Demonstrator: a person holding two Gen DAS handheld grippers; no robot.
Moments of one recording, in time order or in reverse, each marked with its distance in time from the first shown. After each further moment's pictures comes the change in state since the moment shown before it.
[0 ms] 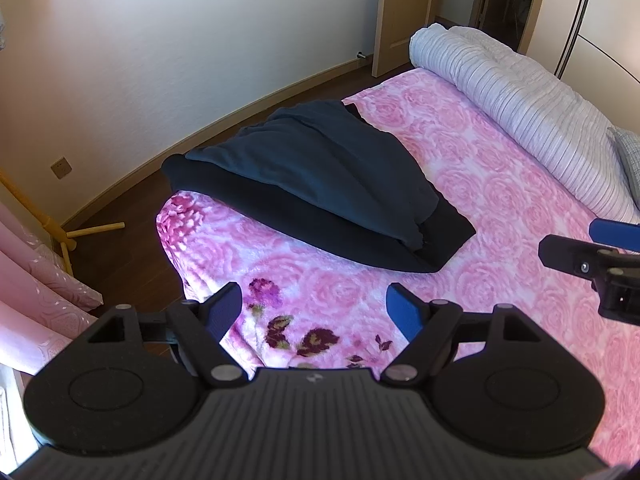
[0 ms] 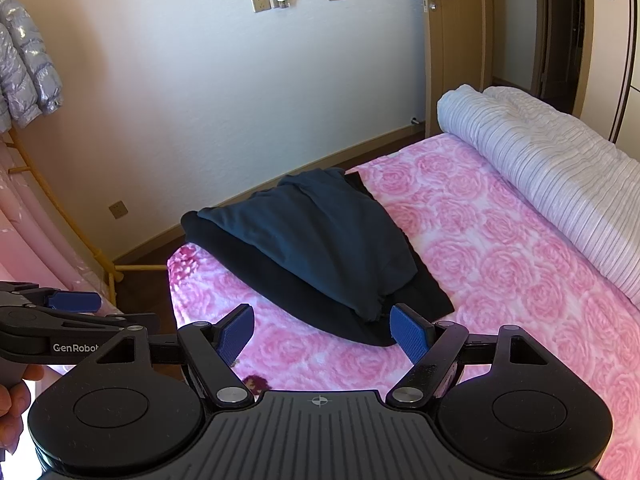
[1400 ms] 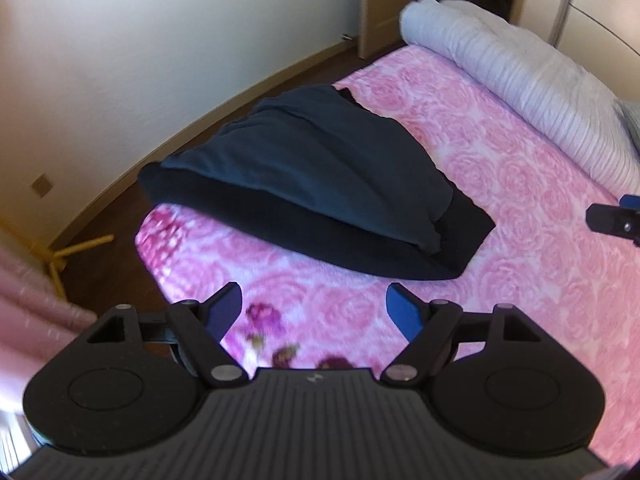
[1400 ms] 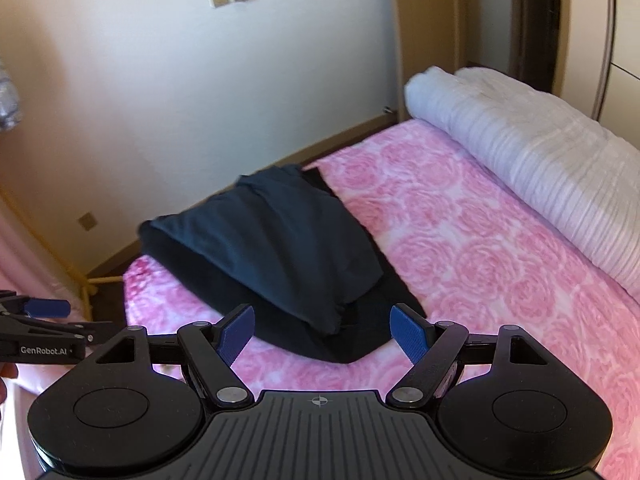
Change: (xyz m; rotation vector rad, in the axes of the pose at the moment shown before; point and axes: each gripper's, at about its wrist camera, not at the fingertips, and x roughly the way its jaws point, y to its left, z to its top) left arm 0.094 0.008 0.039 0.128 0.041 -0.066; right arm 0.060 -0.060 0.031 0.075 0.030 -0.067
